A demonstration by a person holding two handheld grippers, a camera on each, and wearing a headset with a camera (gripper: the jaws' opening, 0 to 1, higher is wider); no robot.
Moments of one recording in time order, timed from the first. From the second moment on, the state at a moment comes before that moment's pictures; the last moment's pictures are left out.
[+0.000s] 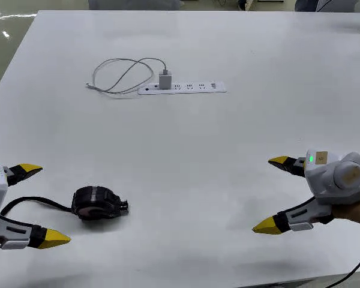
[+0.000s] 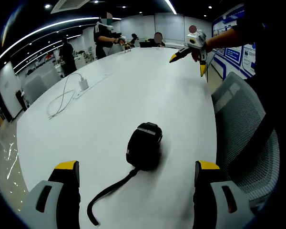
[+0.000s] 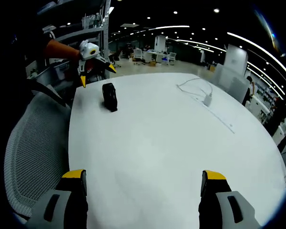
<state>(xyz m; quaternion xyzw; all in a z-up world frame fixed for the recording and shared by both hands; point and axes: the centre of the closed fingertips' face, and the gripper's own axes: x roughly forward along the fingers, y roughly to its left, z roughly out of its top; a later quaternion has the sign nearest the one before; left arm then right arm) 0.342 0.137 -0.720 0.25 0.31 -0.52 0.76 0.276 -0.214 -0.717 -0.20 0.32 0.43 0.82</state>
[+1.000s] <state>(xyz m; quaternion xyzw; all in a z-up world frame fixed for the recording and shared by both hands) 0.376 0.101 -0.748 0.34 0.33 -0.52 0.71 0.312 -0.124 -0.732 -0.21 0.30 0.49 0.79</state>
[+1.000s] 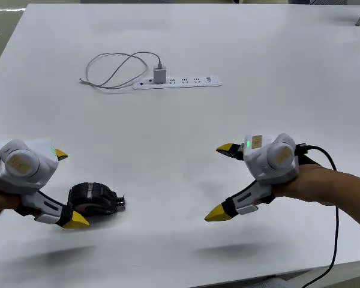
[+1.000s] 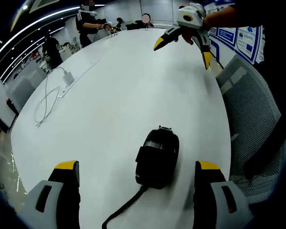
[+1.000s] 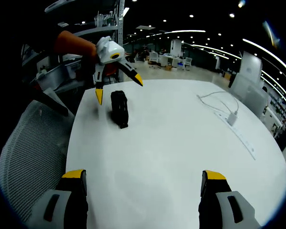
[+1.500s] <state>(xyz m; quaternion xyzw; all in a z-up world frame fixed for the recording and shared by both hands) 0.358 0.089 -0.763 0.38 0.34 -0.56 0.66 0.322 -0.062 -0.735 -0.21 0.28 0.54 0.77</state>
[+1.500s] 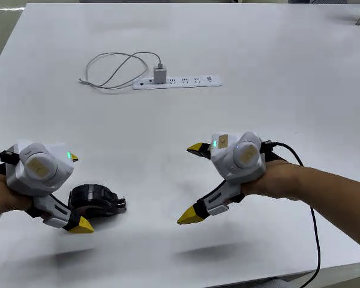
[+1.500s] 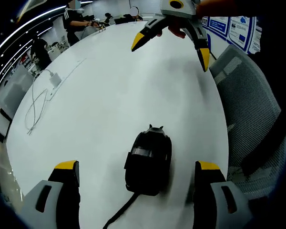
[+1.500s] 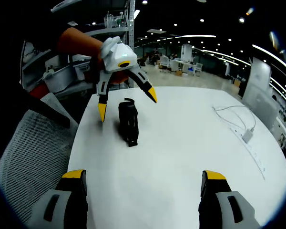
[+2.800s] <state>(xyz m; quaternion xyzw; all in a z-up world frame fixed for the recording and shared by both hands) 0.350 0.079 -0.773 0.37 0.33 -0.61 0.62 0.336 0.030 -0.787 -0.26 0.29 0.60 0.70</state>
